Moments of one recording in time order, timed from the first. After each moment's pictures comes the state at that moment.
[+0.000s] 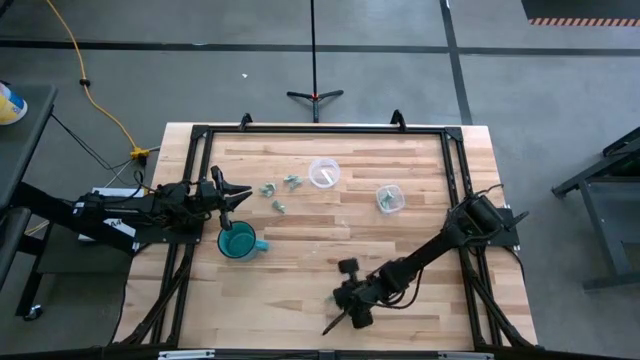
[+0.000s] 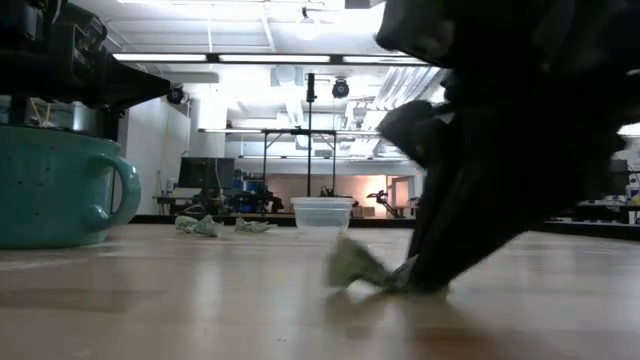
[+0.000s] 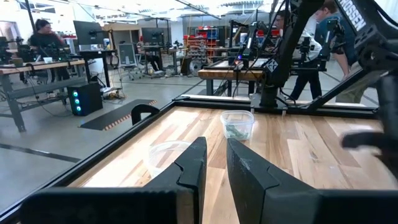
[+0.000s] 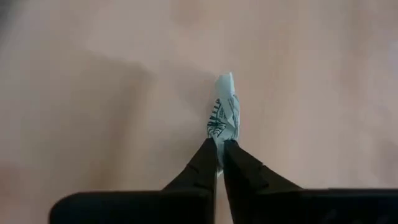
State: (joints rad) left arm -0.03 0.01 0.01 0.06 -0.33 0.05; right arm 0.55 2.01 1.20 -0.19 0.28 0.22
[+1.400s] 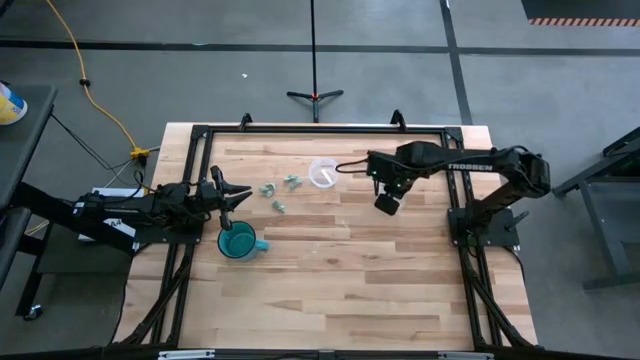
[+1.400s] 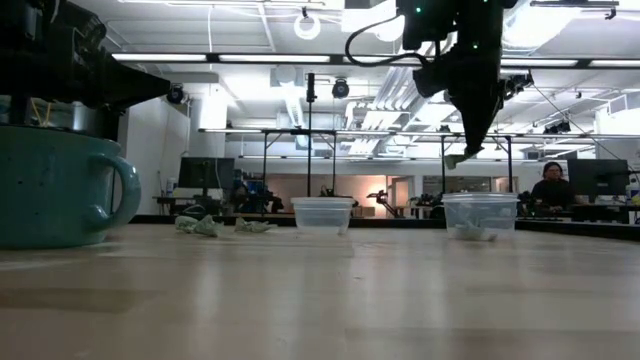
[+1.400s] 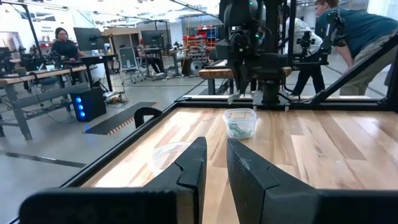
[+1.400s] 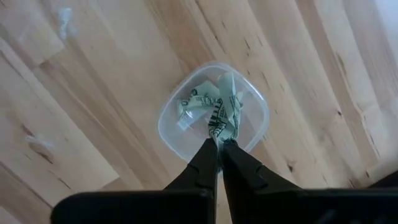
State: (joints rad) left arm -0.03 0.01 0.01 0.06 -0.32 0.10; right arm -0.23 1.50 1.19 -1.17 0.10 0.33
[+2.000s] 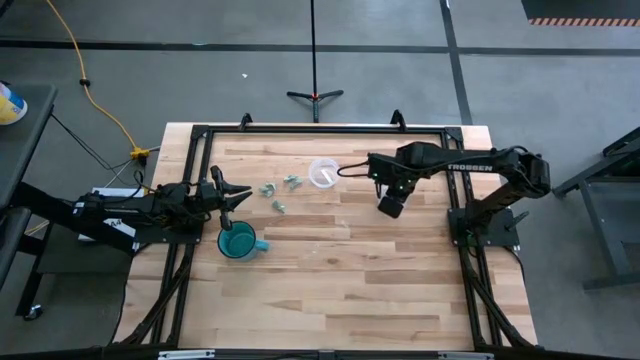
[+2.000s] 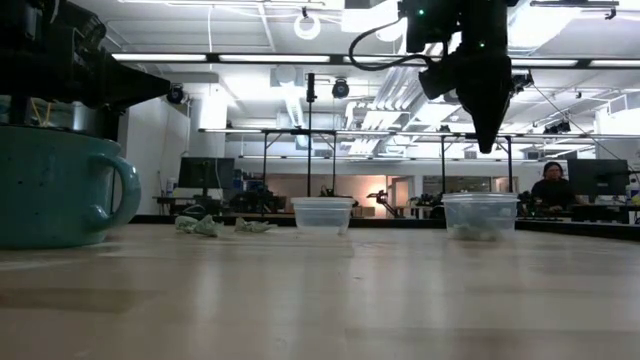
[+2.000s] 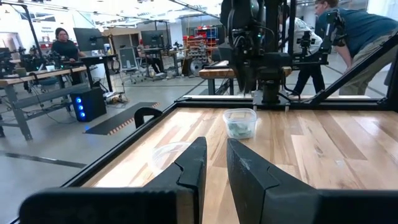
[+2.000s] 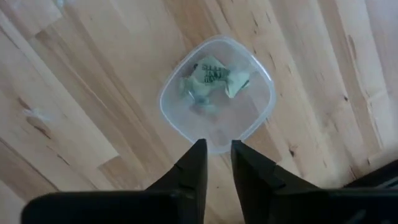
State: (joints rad) left arm -0.03 0.01 0.01 0.06 -0.32 0.10; right arm -0.23 1.50 1.20 -1.22 0.08 0.30
